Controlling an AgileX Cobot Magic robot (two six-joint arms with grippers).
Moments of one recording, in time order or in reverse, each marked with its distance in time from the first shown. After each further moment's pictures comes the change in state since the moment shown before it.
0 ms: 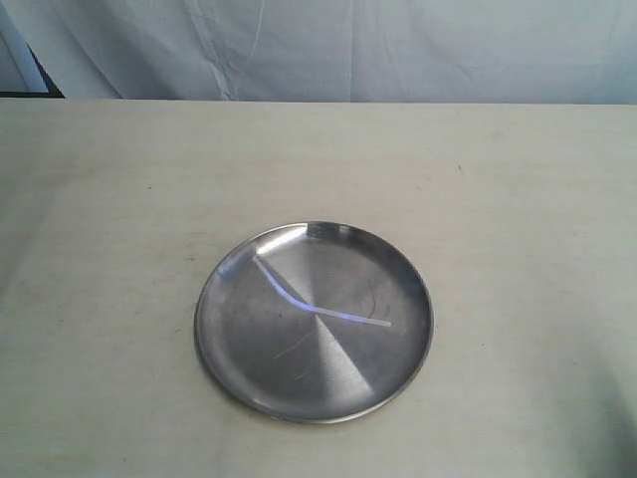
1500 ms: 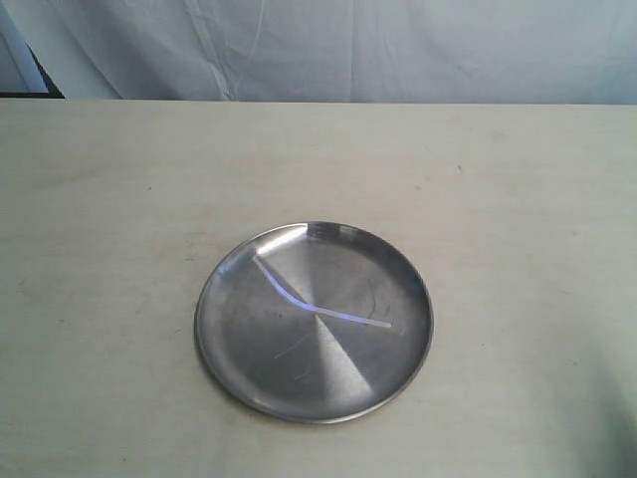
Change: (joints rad) left arm 0.612 -0.726 0.716 -0.924 -0.152 0.245; right arm -0.002 0.000 0.000 0.000 0.000 0.000
